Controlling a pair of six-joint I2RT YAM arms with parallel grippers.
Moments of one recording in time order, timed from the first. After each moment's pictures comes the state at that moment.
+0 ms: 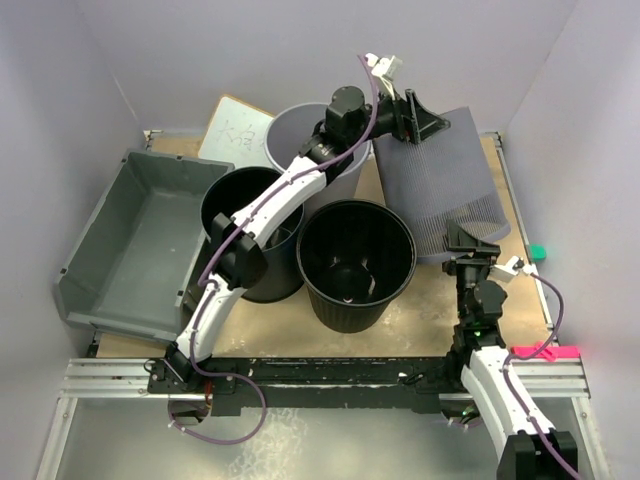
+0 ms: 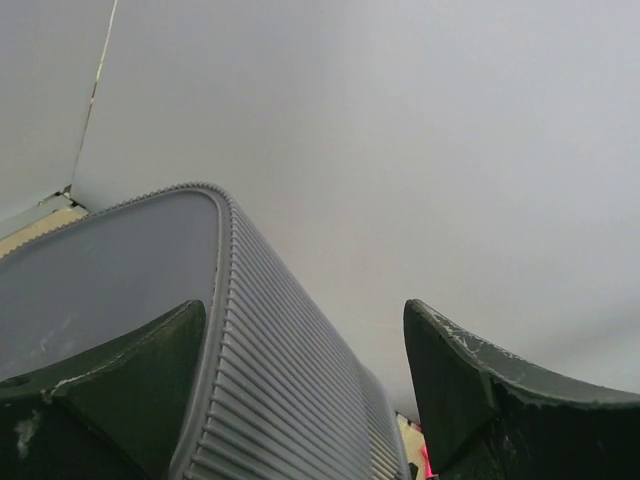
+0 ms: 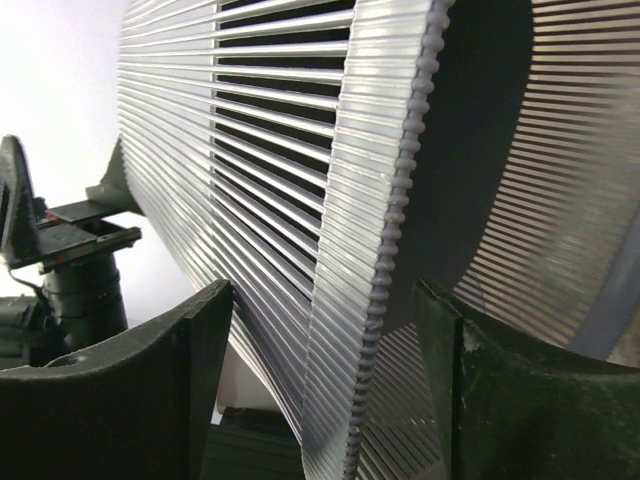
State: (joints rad) left arm -0.73 2.38 2.50 0.07 0.49 -0.65; right arm 0.06 0.54 0.02 0.61 0.17 1.41
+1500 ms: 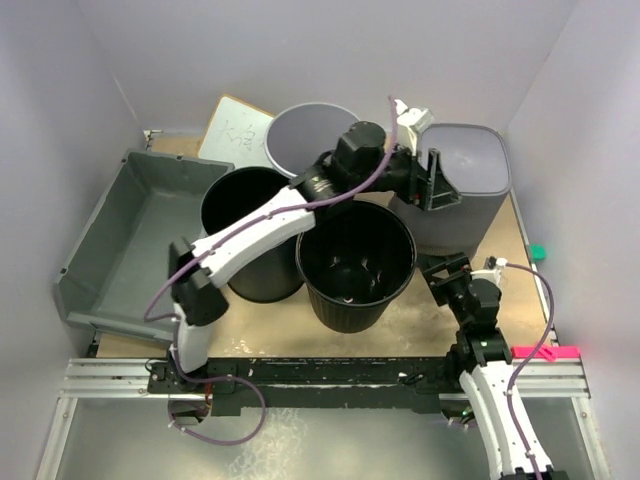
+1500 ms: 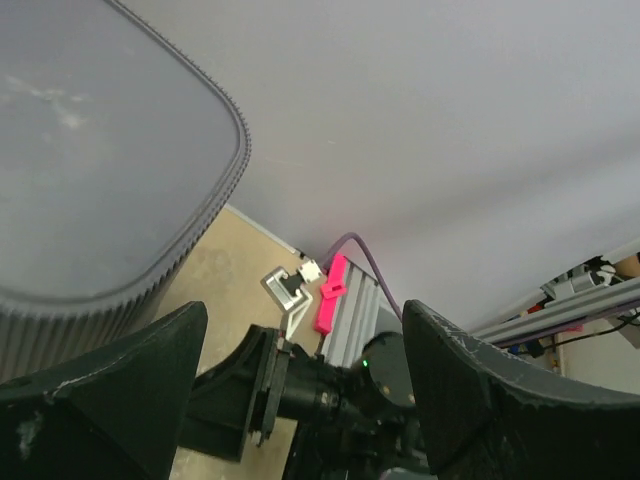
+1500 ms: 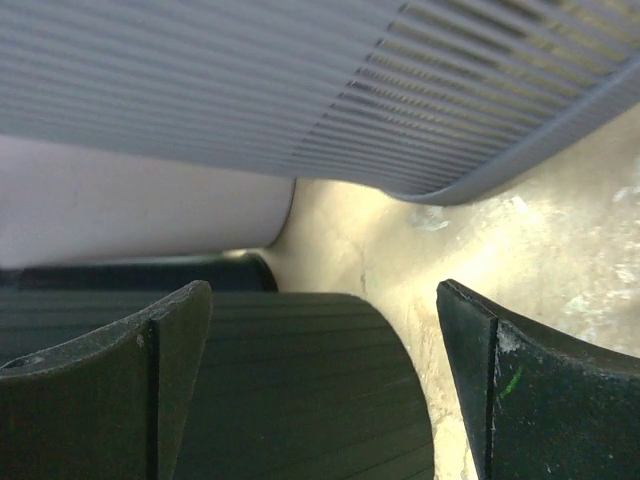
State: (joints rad) left arm -0.95 2.00 2.09 -0.19 0.43 -0.59; right arm 0.06 0.27 0.09 -0.15 -0.06 1.13
